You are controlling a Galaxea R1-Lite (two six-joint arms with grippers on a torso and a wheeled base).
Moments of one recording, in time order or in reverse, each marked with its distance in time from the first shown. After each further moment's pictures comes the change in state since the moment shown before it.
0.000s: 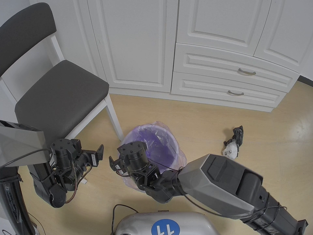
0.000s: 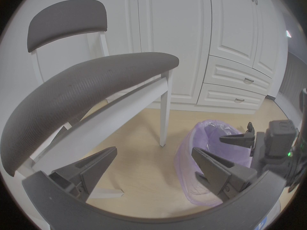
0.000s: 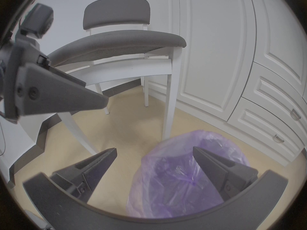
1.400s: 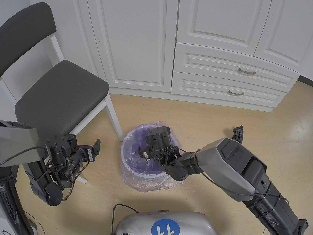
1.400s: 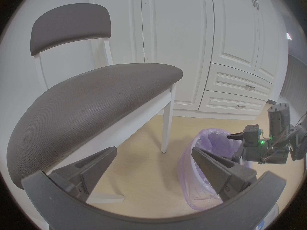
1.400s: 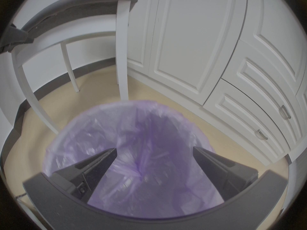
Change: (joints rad) left arm 0.015 -0.053 0.001 0.000 0.000 0.000; right arm -0.188 0.036 -0.077 0.152 -0.012 -0.076
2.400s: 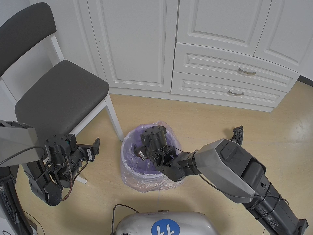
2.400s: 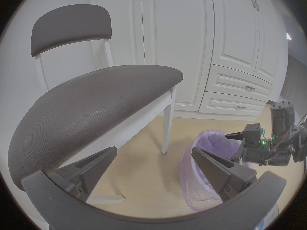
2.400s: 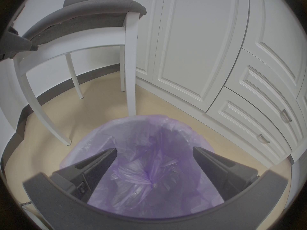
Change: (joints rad) left arm 0.002 -0.010 0.001 0.000 0.000 0.001; right arm 0.024 -0.004 -0.028 0.000 -0.009 0.005
